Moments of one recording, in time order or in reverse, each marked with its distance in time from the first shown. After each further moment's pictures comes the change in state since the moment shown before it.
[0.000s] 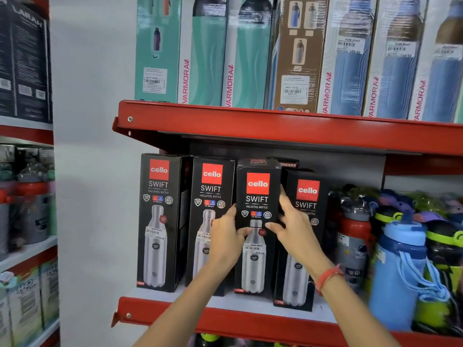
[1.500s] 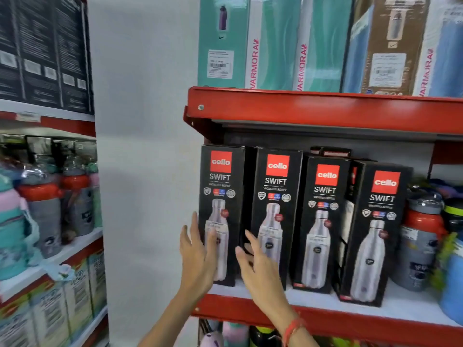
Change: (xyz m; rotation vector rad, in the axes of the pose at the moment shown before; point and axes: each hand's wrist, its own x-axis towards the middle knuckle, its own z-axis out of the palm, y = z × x) left_hand -0.037 -0.127 -0.140 -0.025 0.157 -0.202; right_hand -0.062 -0.082 0.189 0.103 -0.143 0.144
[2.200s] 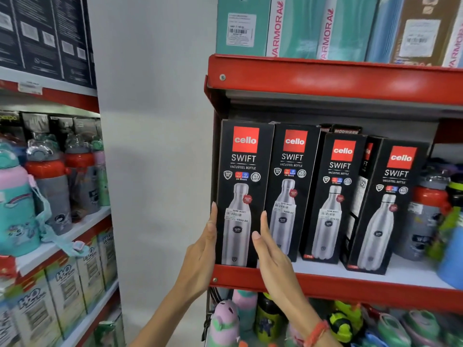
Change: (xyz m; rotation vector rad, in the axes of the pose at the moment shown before) left_hand -0.033 -0.006 -0.053 -0.135 -0.383 -0.056; right_hand -0.045 -0.025 0.008 0.164 -0.050 0.157
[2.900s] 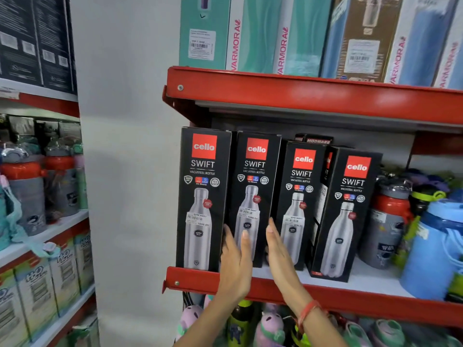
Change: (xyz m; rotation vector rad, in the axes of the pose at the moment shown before) left_hand 0.006 0.031 0.144 -0.037 0.110 -0.162; right_hand 0.035 0.060 -0.078 0.248 0.021 0.047
